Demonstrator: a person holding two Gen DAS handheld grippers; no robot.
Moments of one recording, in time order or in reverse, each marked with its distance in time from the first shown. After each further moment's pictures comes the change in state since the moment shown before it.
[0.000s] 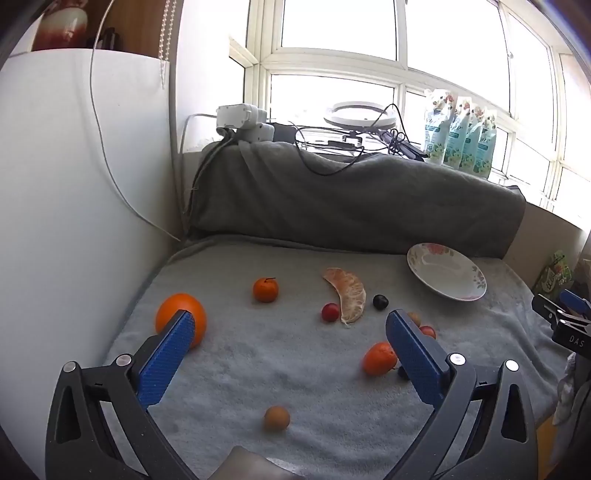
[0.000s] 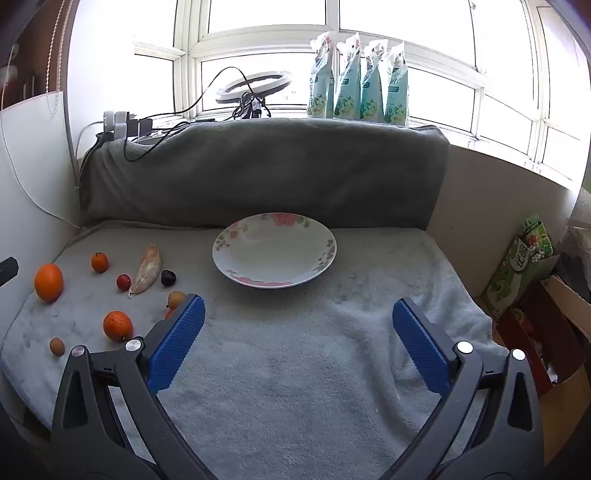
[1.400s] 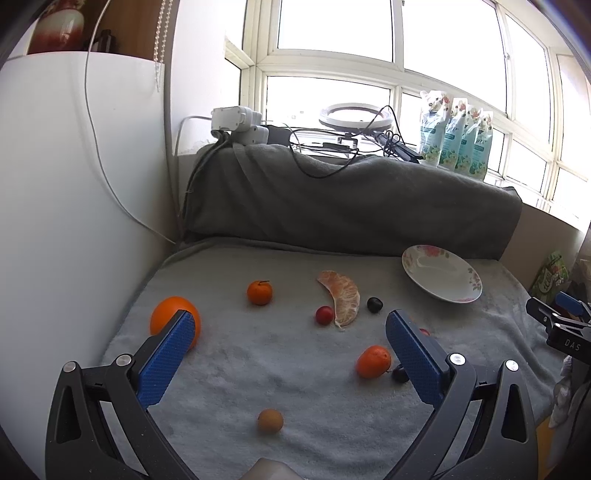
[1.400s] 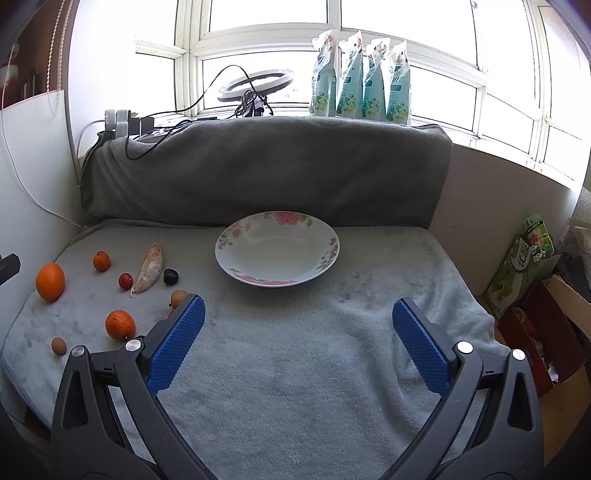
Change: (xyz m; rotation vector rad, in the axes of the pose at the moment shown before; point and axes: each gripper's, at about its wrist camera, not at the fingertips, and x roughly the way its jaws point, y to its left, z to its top) left arm -0.003 -0.004 0.002 -0.012 -0.022 -0.011; right arm 0.000 0.002 -0.001 -0.008 -0.007 0.005
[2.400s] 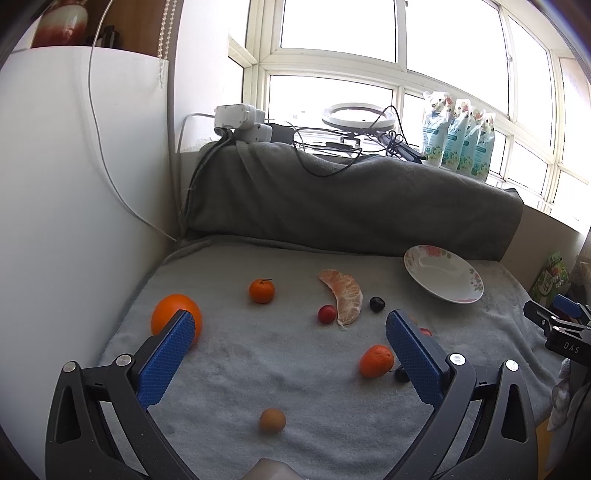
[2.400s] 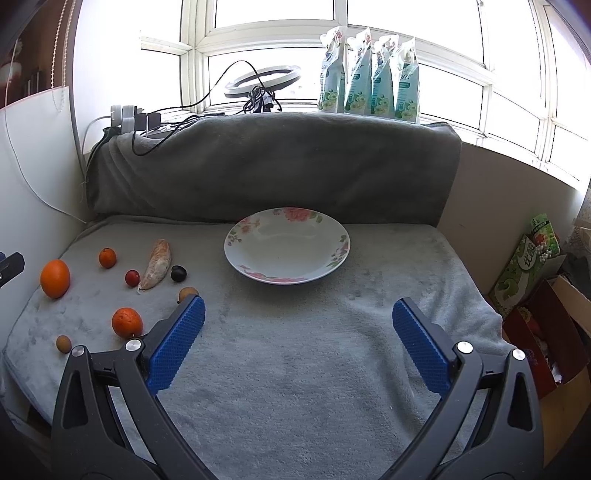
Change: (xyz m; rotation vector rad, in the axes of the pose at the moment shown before) left arm 0.002 0.005 -0.003 -0.011 0.001 0.000; right arm 0.005 0.009 -0.002 -0.006 0.017 0.023
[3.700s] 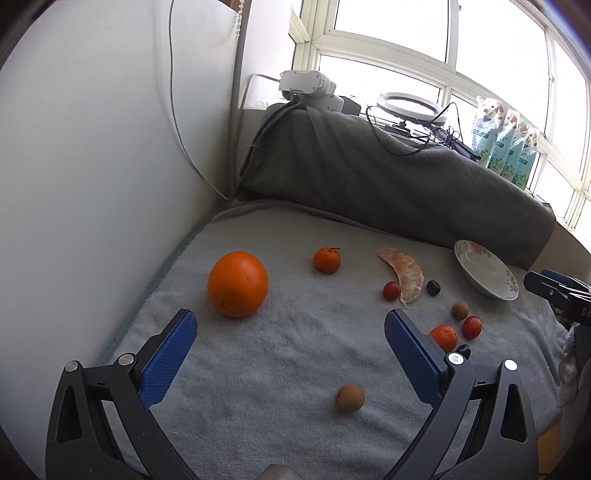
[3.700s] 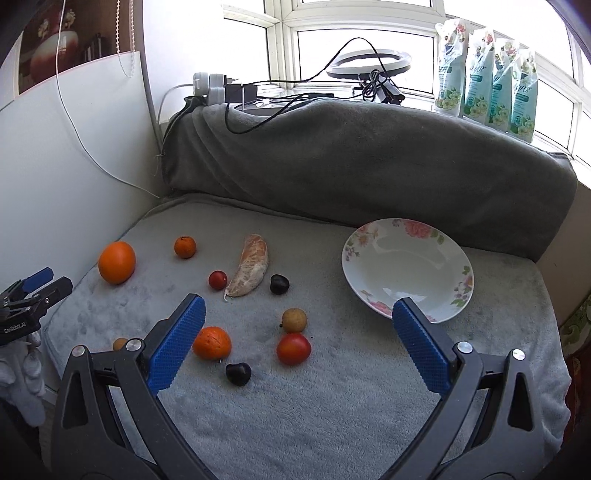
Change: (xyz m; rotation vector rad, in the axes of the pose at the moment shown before) left arm 0.011 0.076 -0.027 -0.137 0.081 0.069; right arm 0.049 0.088 0.036 -0.163 0.086 0.315
